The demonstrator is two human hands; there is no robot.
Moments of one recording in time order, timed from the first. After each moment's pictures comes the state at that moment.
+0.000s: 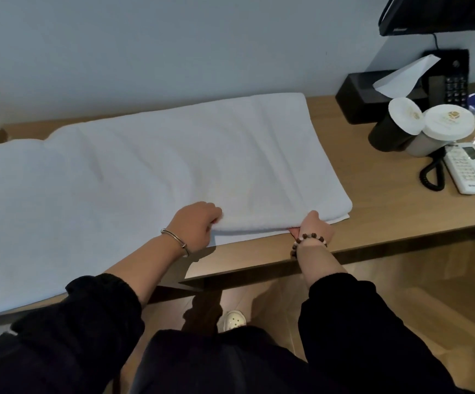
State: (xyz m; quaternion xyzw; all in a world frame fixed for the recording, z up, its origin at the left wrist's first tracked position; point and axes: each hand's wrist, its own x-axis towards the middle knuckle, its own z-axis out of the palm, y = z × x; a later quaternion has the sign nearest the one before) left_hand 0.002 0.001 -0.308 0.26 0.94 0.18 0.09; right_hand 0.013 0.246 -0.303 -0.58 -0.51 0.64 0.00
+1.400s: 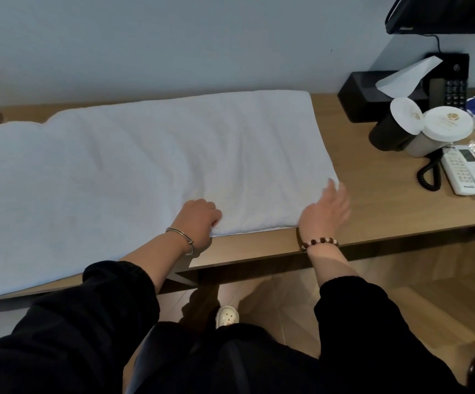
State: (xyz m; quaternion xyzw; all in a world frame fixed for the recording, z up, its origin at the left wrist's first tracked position) left_hand 0.011 0.007 -0.323 0.27 0.95 0.03 0.13; right_hand 0.022 0.260 -0.298 -0.28 -0.95 0.14 0.04
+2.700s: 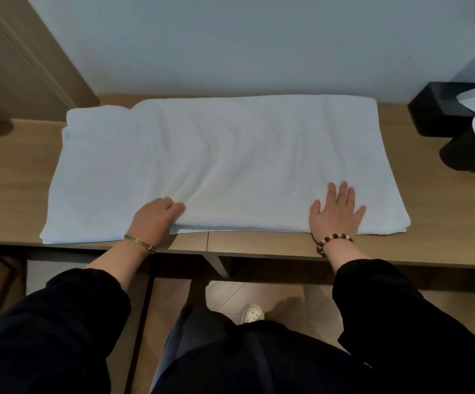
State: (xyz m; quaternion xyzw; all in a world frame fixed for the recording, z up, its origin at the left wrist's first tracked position) left_hand 0.083 -0.153 -0.316 0.12 0.99 0.02 0.02; right_hand 0.010 0.217 -0.330 -0.10 -0.99 0.03 -0.10
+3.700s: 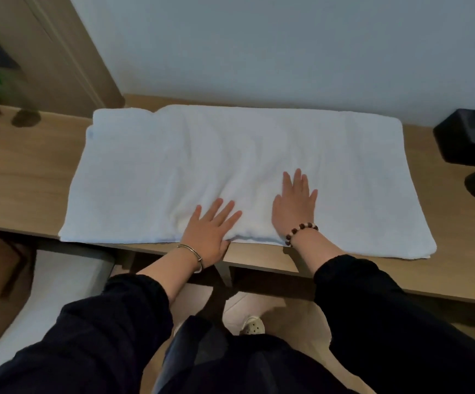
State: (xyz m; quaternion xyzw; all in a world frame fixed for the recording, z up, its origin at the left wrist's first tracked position) left_hand 0.079 -0.082 -0.323 0.11 0.98 -0.02 0.15; right_hand -0.015 0.104 -0.299 0.07 -0.99 0.08 -0.11
